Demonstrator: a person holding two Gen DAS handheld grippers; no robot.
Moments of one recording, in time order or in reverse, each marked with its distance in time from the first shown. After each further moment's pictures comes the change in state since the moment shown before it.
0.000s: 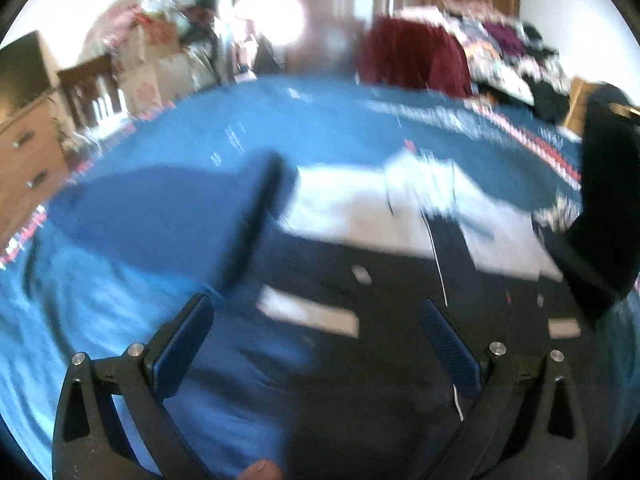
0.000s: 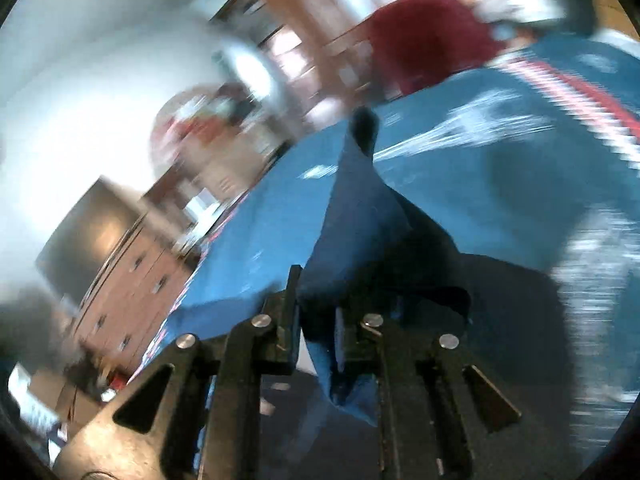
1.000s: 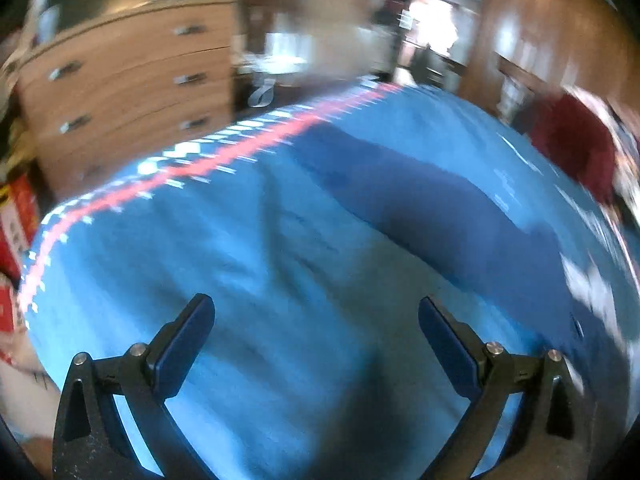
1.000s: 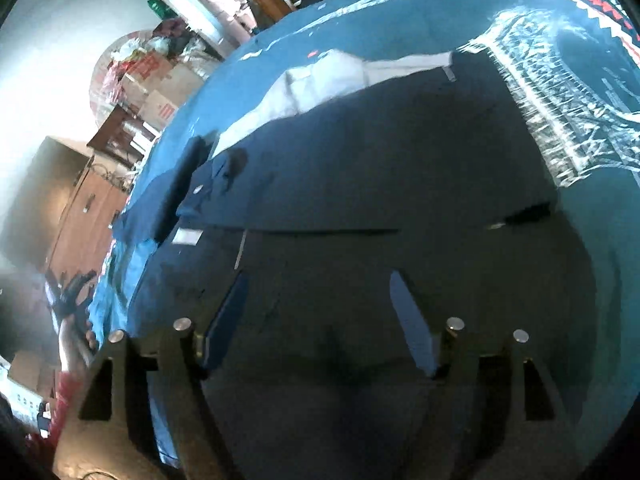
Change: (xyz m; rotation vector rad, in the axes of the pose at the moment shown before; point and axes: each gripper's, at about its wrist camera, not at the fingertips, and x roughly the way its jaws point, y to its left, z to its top) left arm 0.006 0.353 -0.034 -0.493 0.088 0.320; right arm -0.019 -0.042 -0.210 0.158 0.230 -0.213
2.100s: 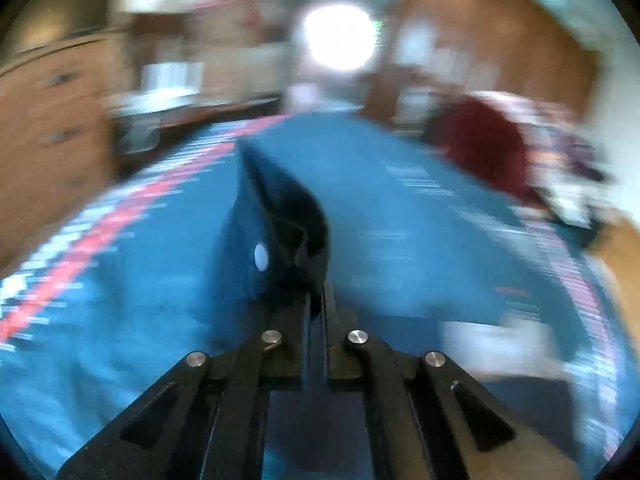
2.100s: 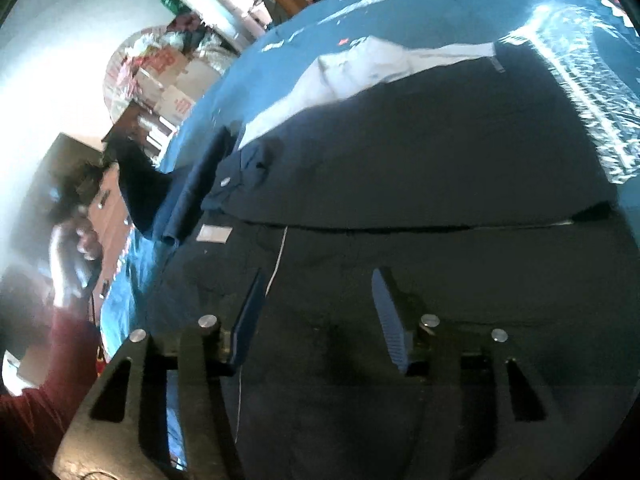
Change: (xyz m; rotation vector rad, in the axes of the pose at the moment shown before) left arm -0.018 -0.256 0.045 0.253 -0.049 -0.600; right arm 0.005 0.016 -0.004 0.014 -0.013 0.056
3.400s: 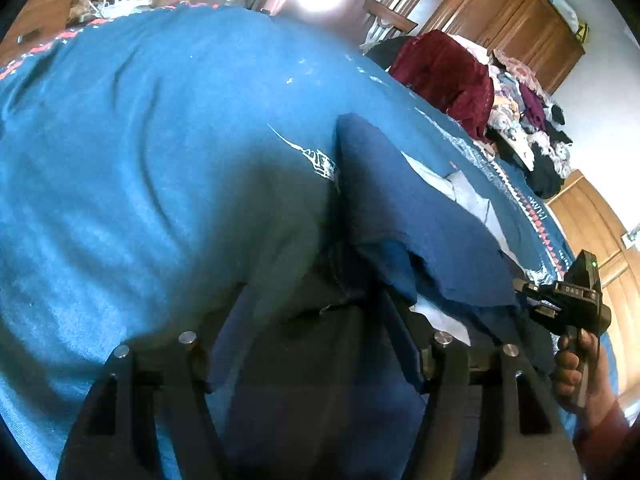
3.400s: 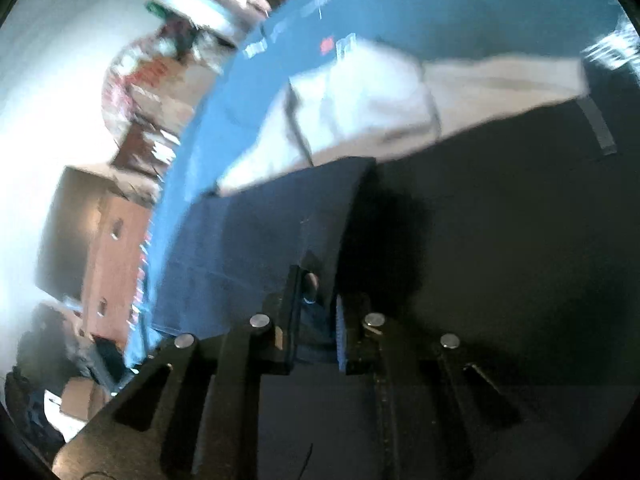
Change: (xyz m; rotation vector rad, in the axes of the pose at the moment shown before) left arm 0.032 0.028 -0.183 -0.158 0.215 0.020; right arm 0.086 -0.054 0.126 0.099 0.071 0.148
